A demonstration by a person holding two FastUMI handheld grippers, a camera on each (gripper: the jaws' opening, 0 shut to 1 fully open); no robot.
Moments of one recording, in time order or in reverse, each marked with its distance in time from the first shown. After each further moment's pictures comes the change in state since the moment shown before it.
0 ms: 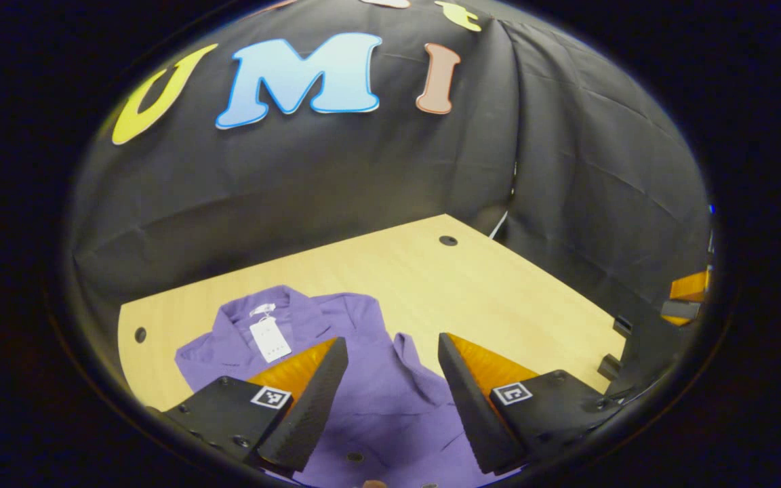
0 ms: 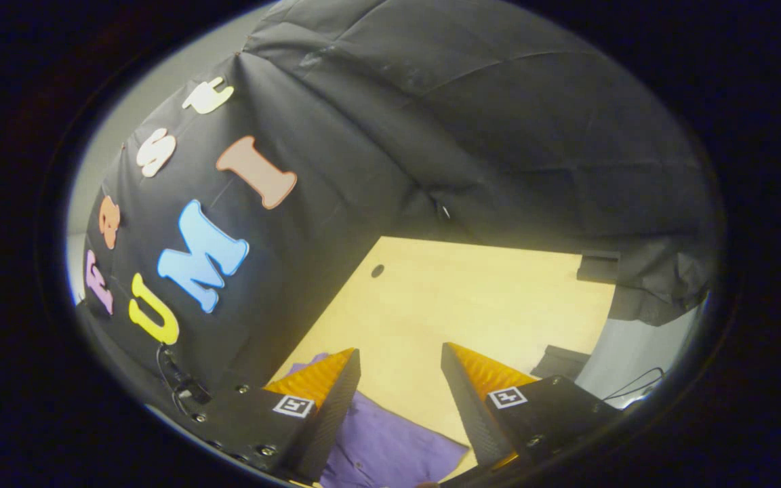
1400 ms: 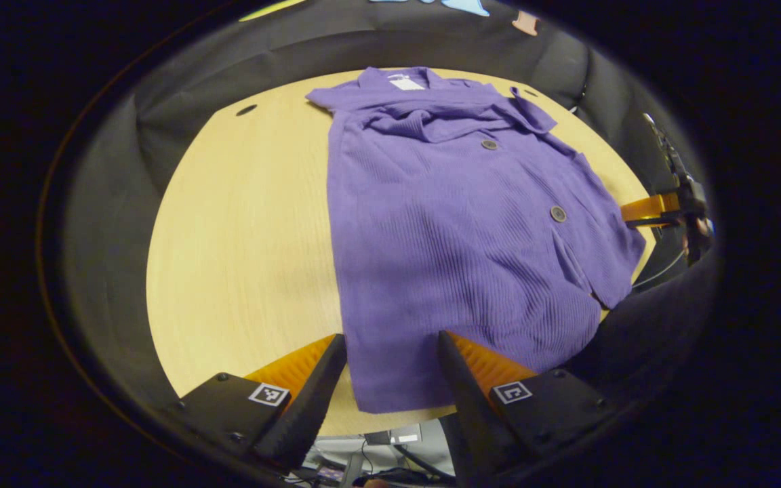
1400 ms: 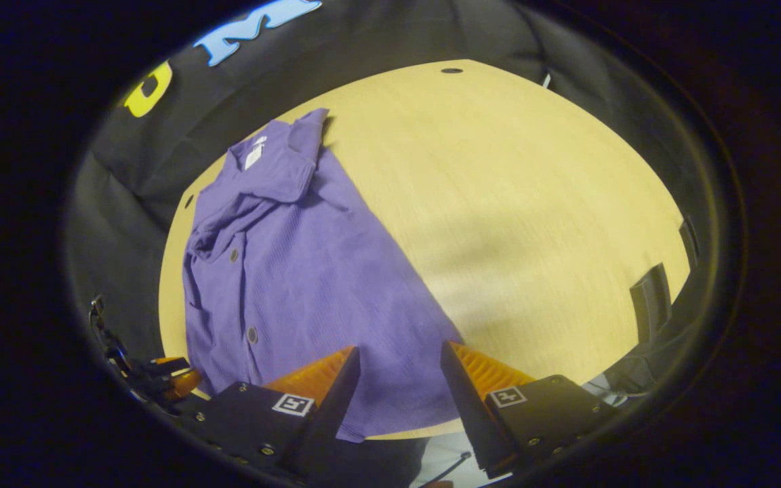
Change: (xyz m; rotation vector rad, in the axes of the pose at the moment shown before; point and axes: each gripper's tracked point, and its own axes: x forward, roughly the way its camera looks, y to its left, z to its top) left arm -0.251 0.122 -0.379 -0.178 0.588 0.224; right arm 0.054 -0.039 -0.248 -0.606 0.745 -0.090
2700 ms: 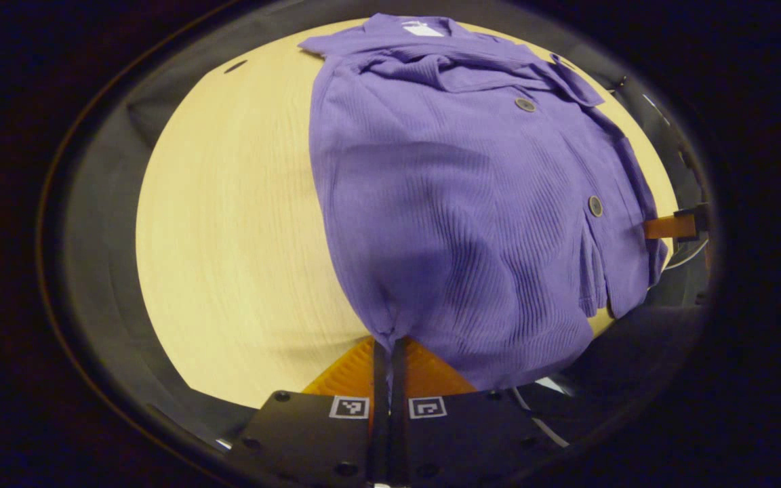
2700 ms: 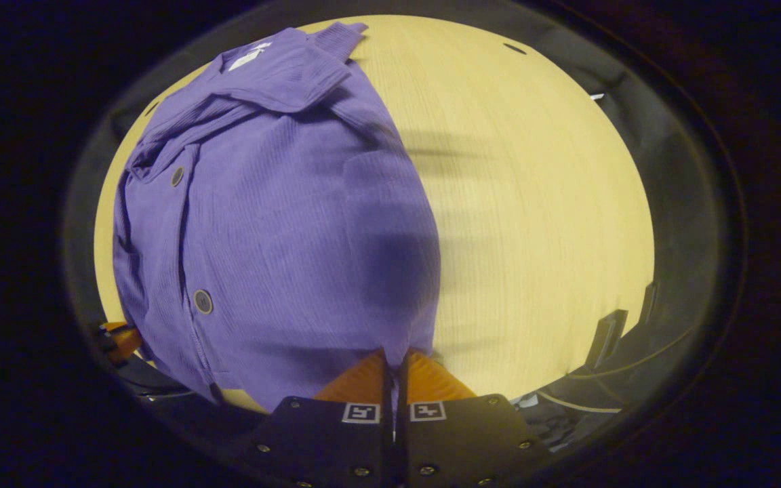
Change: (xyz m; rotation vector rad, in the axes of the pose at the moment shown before) left arm 0.011 -0.013 0.010 -0.086 0.292 0.057; right arm 0.016 0.010 -0.002 -0.232 0.332 -0.271
